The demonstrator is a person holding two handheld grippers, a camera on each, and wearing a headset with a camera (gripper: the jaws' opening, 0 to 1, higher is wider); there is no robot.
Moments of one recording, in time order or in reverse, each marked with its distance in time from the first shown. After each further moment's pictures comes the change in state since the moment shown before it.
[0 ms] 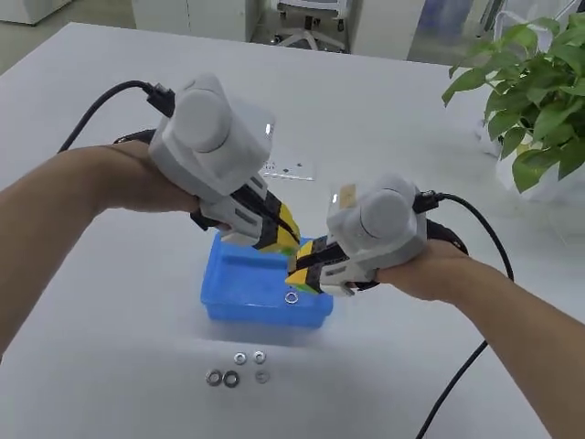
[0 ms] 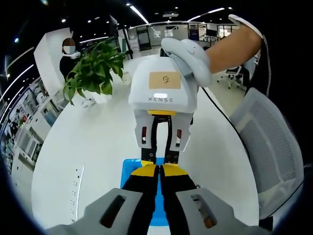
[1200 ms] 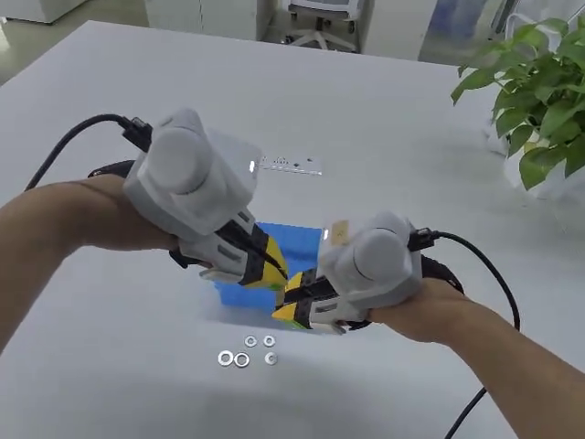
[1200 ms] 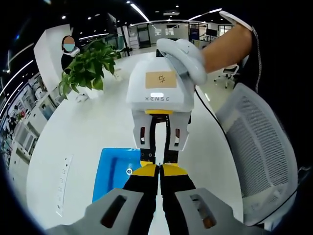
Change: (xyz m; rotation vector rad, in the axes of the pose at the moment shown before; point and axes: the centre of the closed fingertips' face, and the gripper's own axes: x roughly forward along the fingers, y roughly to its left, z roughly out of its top) left arm -0.005 -0.063 -0.019 -0.031 0.017 -0.021; right arm 0.017 0.068 0.004 0.010 -0.028 0.064
